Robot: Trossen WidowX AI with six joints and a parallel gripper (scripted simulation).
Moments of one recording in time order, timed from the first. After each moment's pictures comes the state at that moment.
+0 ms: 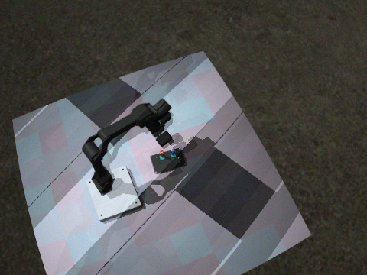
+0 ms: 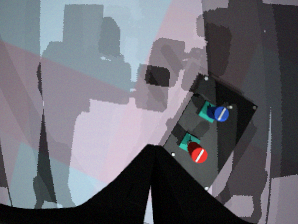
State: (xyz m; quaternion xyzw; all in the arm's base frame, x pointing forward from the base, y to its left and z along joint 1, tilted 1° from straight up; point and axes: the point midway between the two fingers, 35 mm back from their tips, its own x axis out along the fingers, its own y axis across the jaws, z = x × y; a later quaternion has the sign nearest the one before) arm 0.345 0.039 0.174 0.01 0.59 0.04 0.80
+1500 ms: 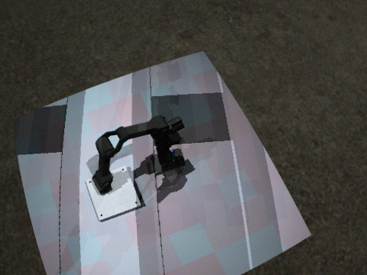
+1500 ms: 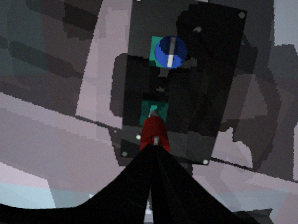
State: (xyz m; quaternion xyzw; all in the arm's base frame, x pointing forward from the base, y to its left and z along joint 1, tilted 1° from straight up) arm 0.335 -0.016 0.085 0.12 0.69 -0.13 0.71
